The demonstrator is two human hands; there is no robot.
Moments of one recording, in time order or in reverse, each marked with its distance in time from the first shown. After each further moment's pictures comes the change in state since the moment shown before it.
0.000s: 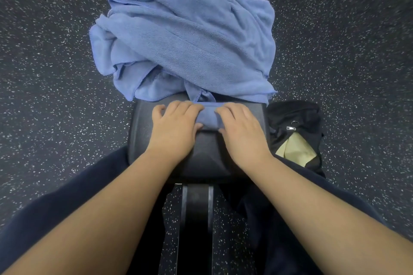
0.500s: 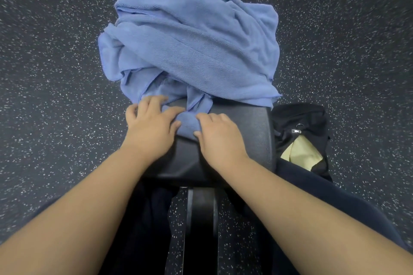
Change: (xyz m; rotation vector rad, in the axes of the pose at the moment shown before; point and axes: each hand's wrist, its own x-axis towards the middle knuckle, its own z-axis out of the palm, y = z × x) left_hand -0.007 -0.041 -0.032 0.023 -0.008 -0.112; right_hand 0.017 -0.051 0.004 0.017 -0.174 0.027
